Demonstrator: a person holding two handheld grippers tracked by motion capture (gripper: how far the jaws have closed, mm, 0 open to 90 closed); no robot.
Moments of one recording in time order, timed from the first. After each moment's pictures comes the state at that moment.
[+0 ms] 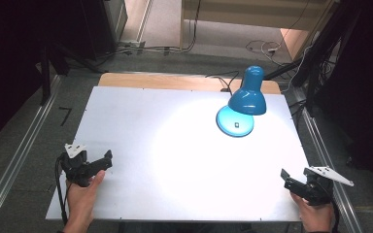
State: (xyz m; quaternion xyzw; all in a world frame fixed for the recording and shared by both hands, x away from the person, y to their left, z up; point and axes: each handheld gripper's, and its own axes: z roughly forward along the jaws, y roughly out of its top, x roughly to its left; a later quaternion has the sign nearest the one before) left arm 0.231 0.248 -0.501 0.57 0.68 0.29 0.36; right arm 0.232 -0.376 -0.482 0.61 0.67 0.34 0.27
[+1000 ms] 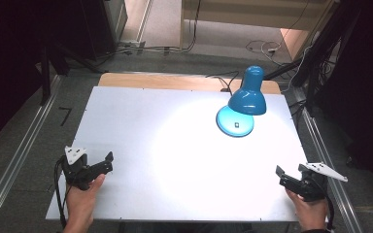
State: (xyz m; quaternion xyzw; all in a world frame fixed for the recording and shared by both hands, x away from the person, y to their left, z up) left arm 0.221 0.245 -0.499 0.59 0.65 0.30 0.37; right arm 0.240 -0.364 -0.479 0.59 0.67 0.35 0.27
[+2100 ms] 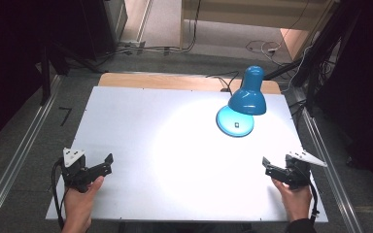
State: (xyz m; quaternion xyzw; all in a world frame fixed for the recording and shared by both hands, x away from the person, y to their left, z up) left arm 0.213 0.247 -0.496 0.59 0.64 0.30 0.39; right arm 0.273 -0.332 -0.483 0.58 0.69 0.35 0.26
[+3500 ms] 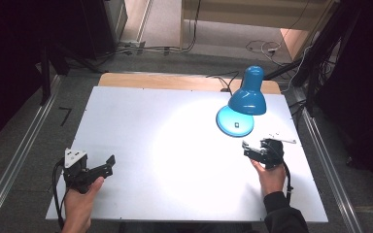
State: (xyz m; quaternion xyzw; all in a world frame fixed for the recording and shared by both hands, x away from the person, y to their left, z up) left arm 0.213 0.247 -0.497 0.59 0.64 0.27 0.41; right arm 0.331 -0.275 -0.487 0.57 0.70 0.35 0.25
